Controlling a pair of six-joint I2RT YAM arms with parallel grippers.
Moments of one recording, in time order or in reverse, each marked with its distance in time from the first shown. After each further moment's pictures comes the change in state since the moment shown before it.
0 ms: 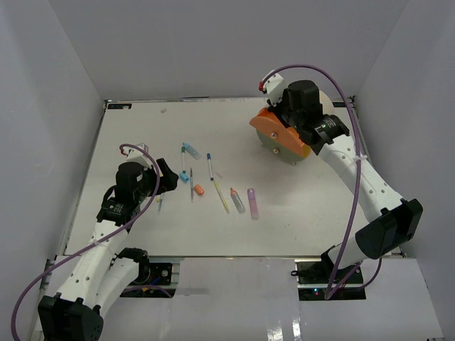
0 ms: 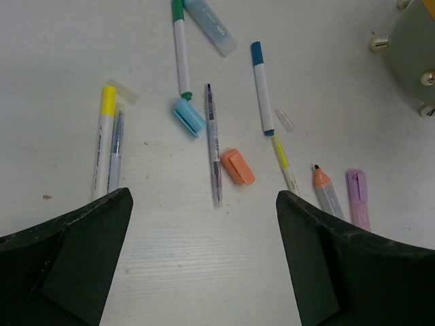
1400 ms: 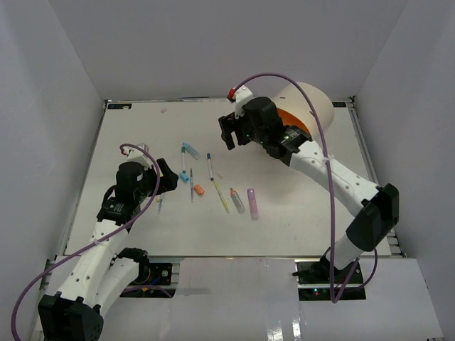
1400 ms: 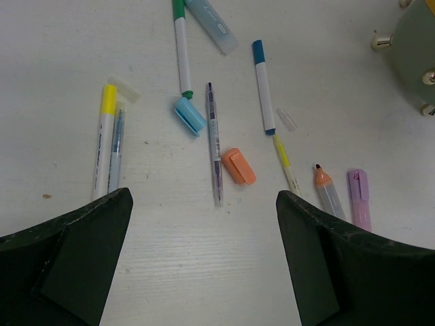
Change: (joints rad) left arm 0.000 0.006 0.000 0.000 0.002 0.000; right arm 0.233 0.052 -0.035 0.107 -0.108 0.475
